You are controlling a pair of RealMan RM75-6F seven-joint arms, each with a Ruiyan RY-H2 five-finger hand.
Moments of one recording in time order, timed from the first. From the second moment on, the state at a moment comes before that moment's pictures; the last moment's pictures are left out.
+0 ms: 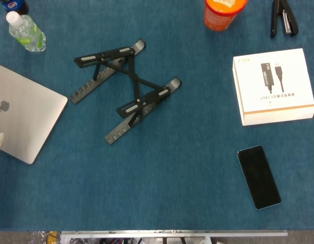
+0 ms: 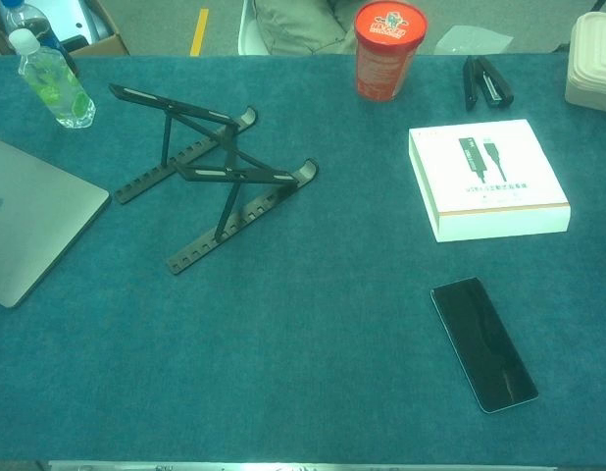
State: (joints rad) left arm -0.08 -1.09 -0.03 -1.73 1.50 1.49 0.07; right arm 0.15 -1.06 0.03 -1.71 -1.58 1.42 0.11
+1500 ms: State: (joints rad) left arm -0.04 -1.02 -0.04 -1.74 1.52 1.57 -0.01; right arm 0.60 -1.01 0.08 -1.89 -1.62 0.89 0.43
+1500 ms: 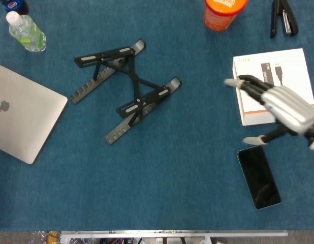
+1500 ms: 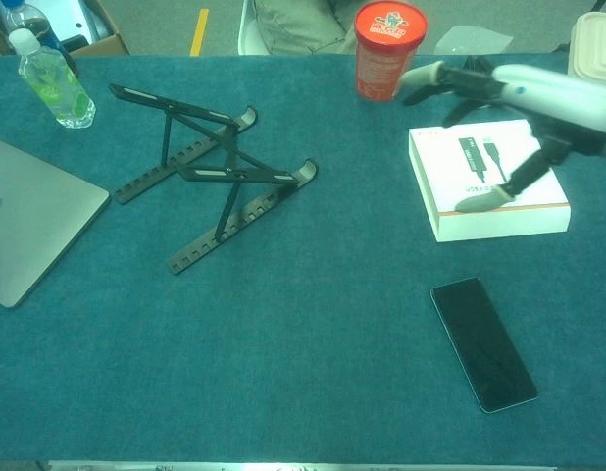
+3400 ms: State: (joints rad) left arm -0.01 -1.01 -0.04 -1.69 1.51 1.58 -0.07; right arm 1.12 -1.60 0.20 -1.66 -0.99 0.67 -0.27
